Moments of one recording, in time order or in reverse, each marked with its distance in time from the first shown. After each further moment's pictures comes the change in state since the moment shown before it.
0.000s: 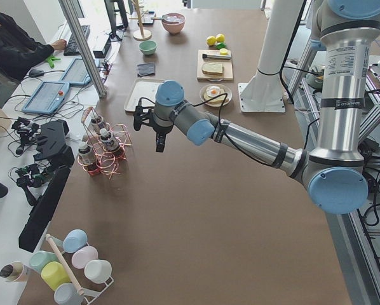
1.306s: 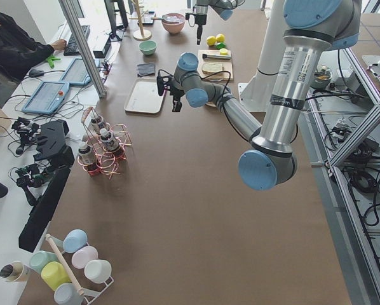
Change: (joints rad) left arm 0.481 -0.237 -0.042 -0.014 0.401 -0.580; right arm -0.658 -0.044 0.015 0.555 -0.329 0.878
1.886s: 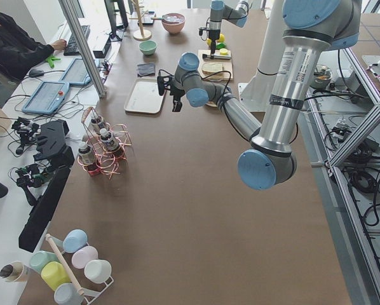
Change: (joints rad) left arm 0.005 0.000 0.001 0.002 0.012 -0.003; right arm -0.287 -0.004 0.025 0.004 -0.253 0.109
